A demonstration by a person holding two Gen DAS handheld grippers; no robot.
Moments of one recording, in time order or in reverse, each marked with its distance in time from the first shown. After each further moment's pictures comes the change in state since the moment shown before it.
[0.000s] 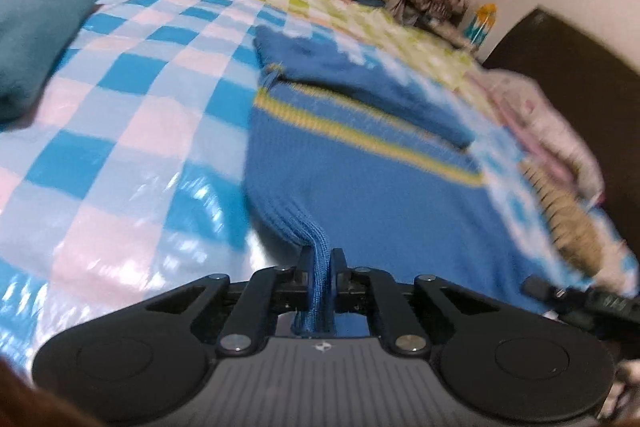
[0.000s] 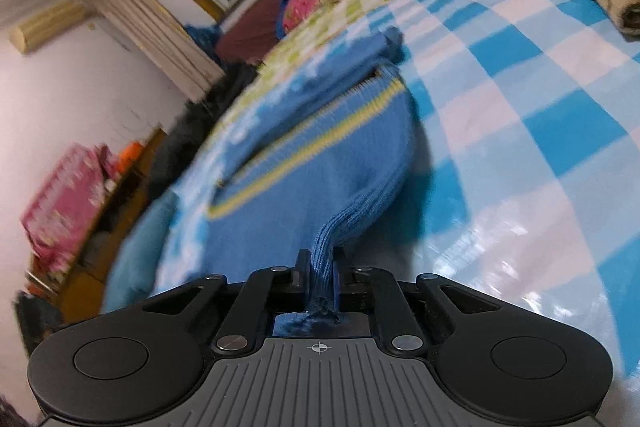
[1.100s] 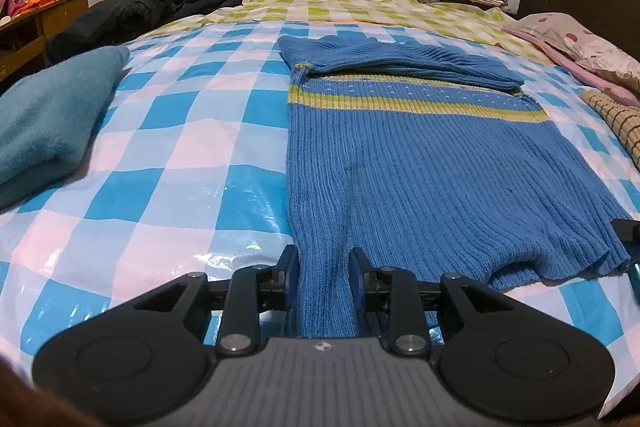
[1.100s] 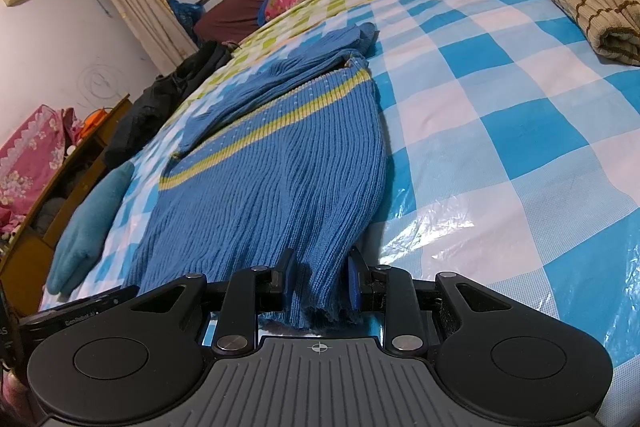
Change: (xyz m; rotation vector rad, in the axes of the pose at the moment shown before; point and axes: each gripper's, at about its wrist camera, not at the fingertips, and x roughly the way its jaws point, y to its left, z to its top) left arm 0.012 -0.021 -0.038 0.287 -0.039 0.318; right arm -0.001 -0.010 -0.017 -0.135 0.024 -0.161
